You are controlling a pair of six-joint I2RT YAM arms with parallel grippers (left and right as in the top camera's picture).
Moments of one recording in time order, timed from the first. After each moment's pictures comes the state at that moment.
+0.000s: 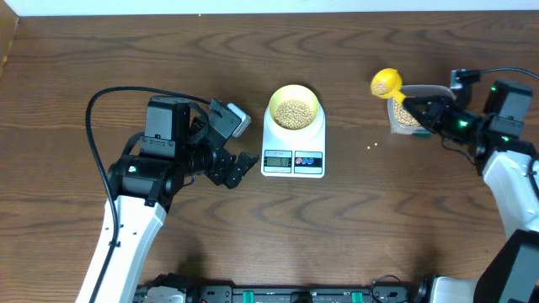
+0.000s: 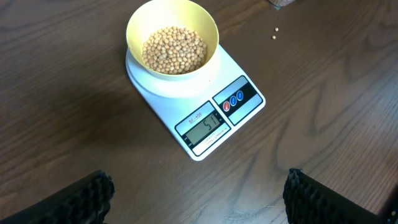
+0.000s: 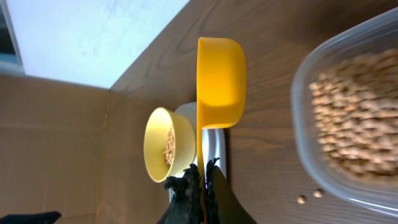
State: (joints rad) left arm -0.19 1.17 1.05 -0.81 0.49 0.38; right arm -0.28 1.51 0.93 -0.19 -0.88 0.46
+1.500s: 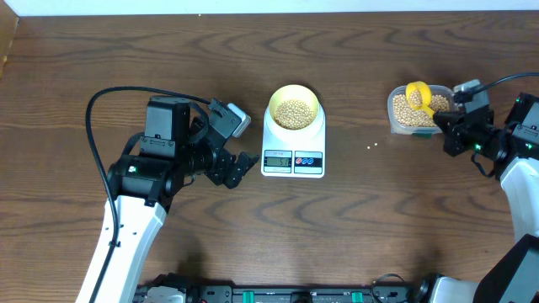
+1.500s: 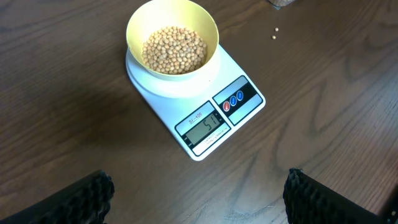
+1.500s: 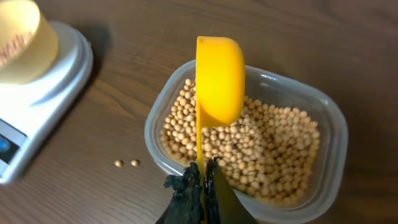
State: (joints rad) left arm -0.19 1.17 1.05 -0.81 0.49 0.38; right arm -0.39 1.49 0.93 -0.35 -0.67 -0.60
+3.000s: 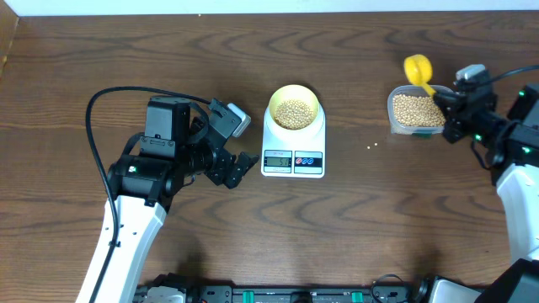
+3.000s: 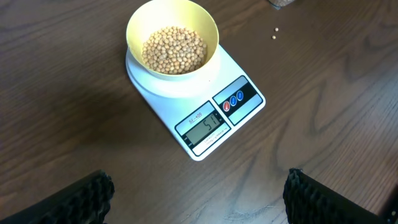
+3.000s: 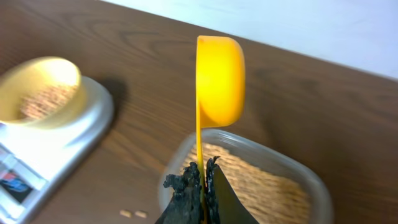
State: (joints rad) left arm -0.19 1.17 1.05 -0.81 0.49 0.38; right arm -0.32 1.40 0.93 -0.20 -0.73 -0.44
